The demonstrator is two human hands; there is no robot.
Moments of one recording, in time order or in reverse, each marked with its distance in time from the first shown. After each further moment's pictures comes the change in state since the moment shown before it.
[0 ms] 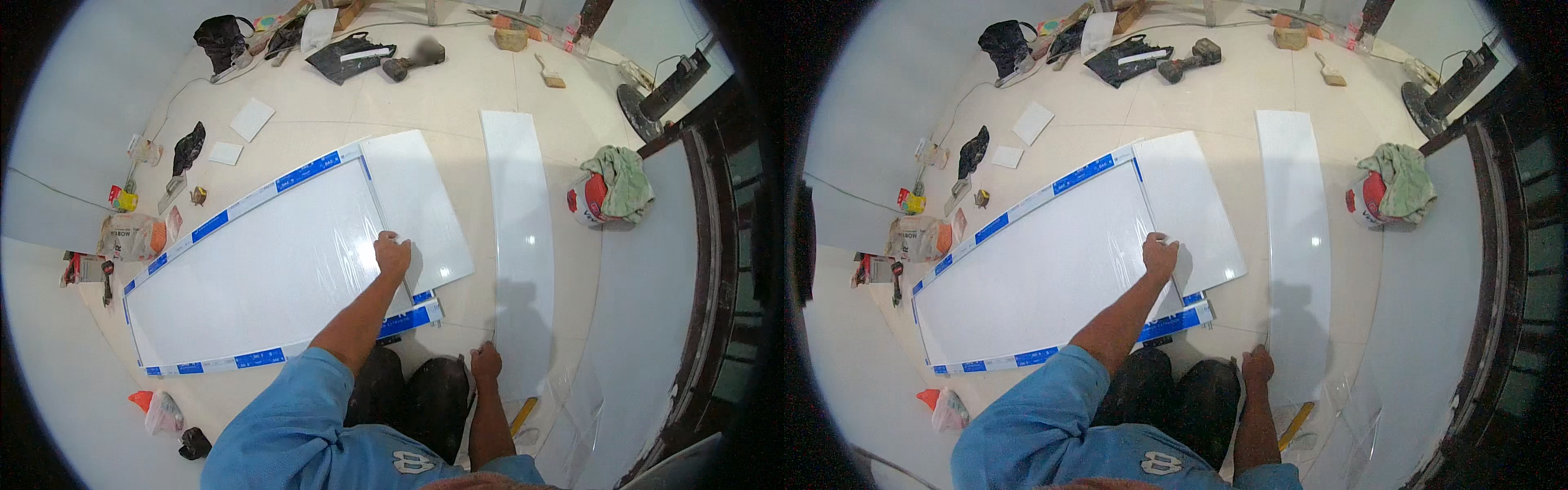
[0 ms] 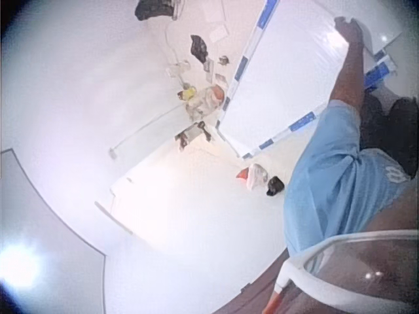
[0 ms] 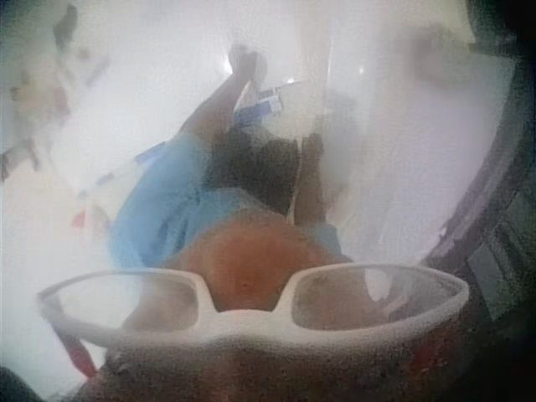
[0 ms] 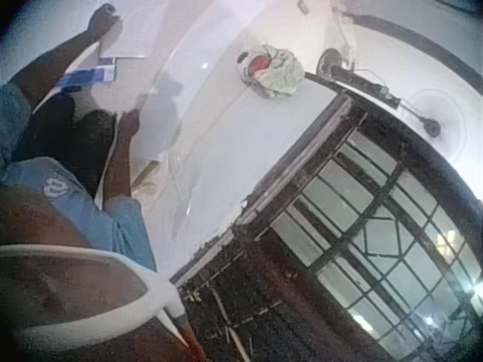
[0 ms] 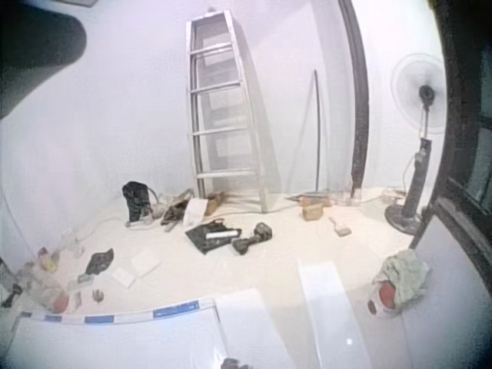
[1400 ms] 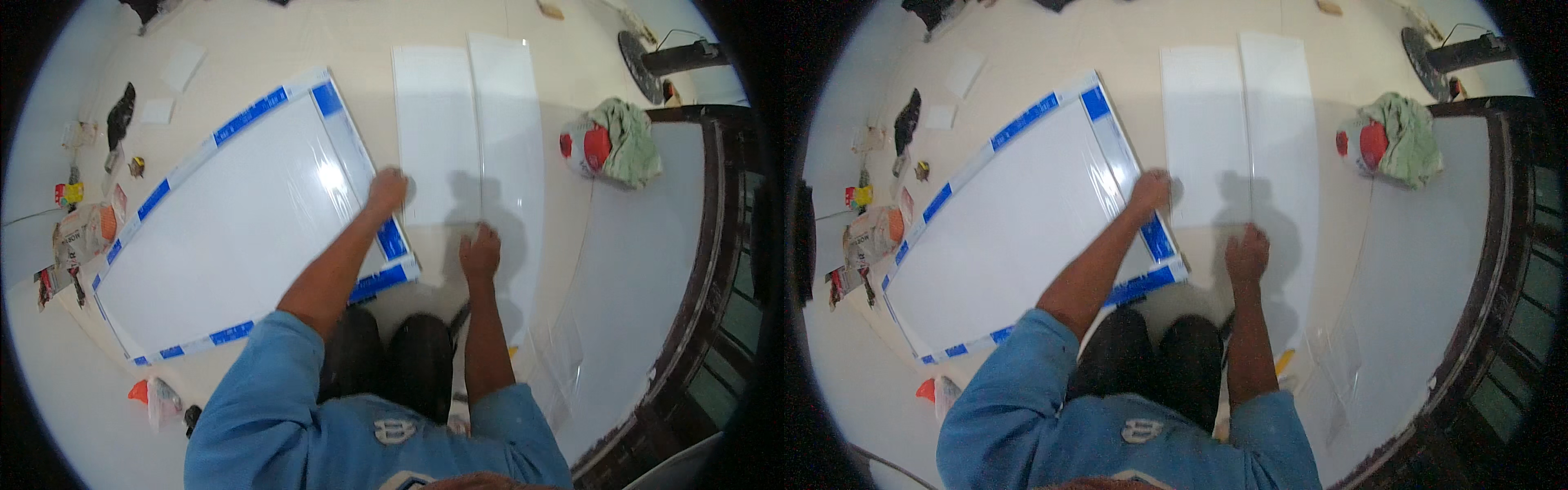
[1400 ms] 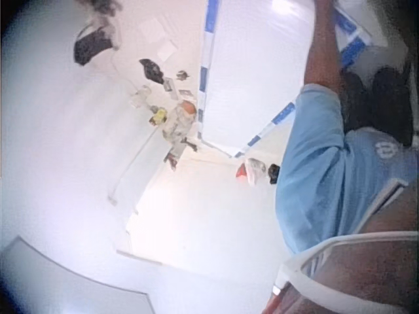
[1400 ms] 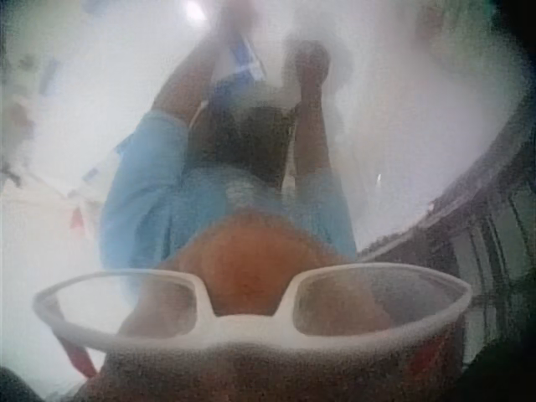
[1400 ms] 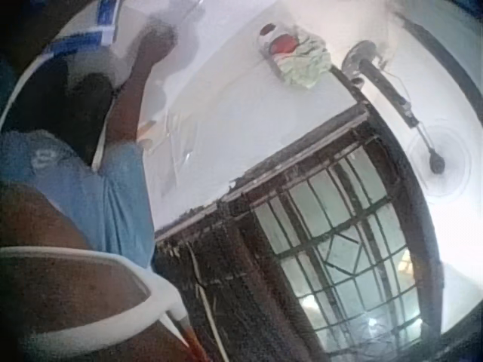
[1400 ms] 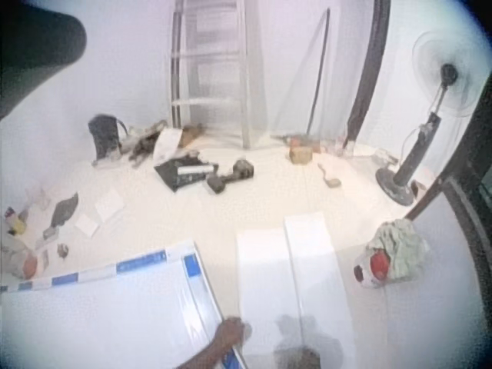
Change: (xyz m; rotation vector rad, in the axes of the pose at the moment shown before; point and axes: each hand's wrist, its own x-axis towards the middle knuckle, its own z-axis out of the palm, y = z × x) left_hand 0.041 0.044 0.042 0.329 -0.674 0.352; right_hand 0.119 -0.124 -0.082 -0.094 0.318 -0.202
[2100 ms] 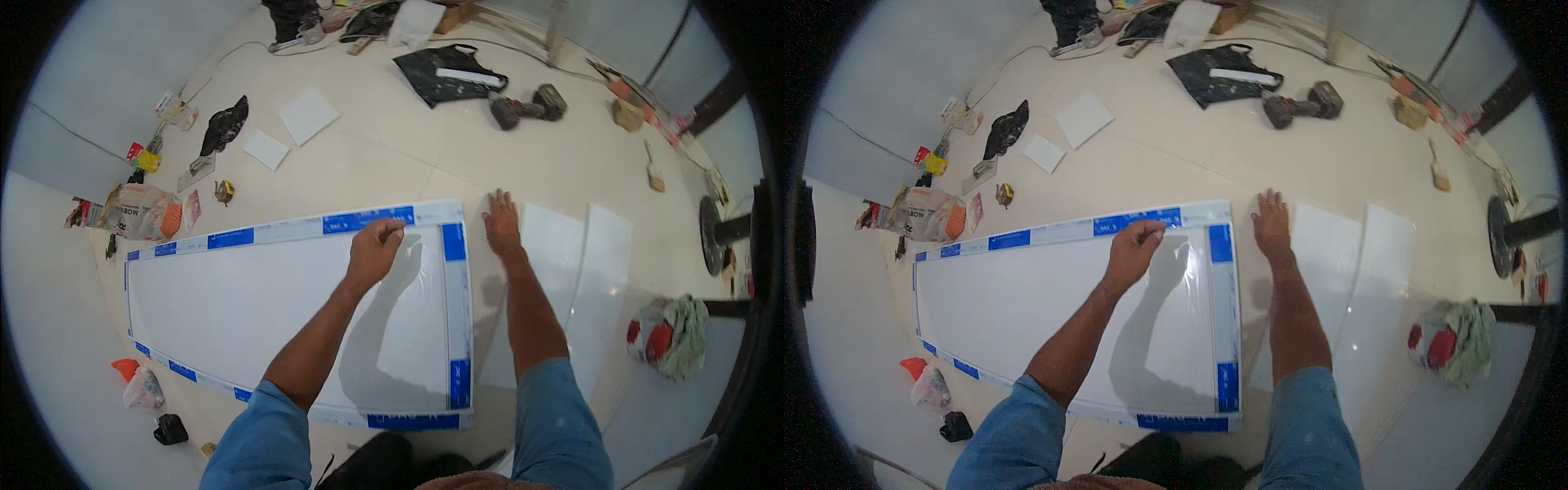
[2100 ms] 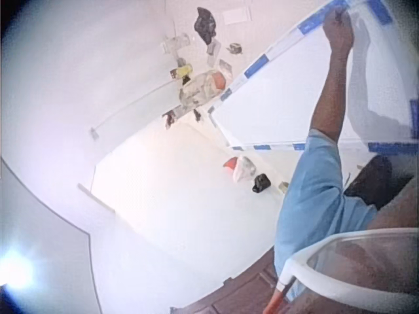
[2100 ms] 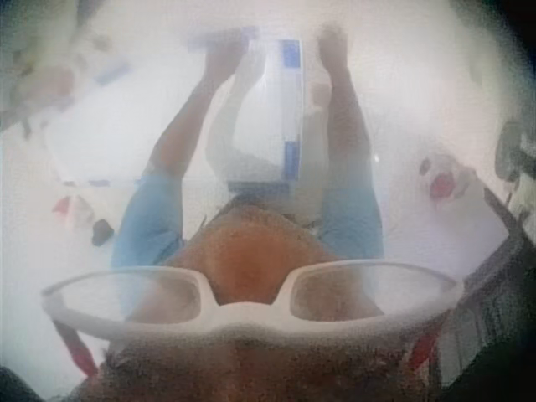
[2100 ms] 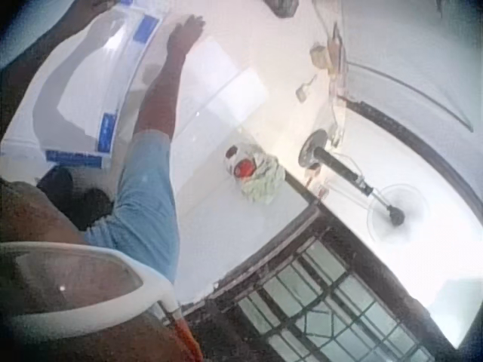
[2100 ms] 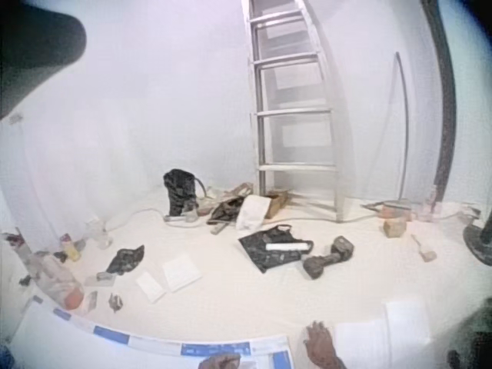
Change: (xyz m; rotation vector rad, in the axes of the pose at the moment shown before) left_hand 0.009 -0.156 -0.255 -0.600 0.646 -0.023; right_hand 0.342 -0.357 0.085 0.201 0.122 -0.857
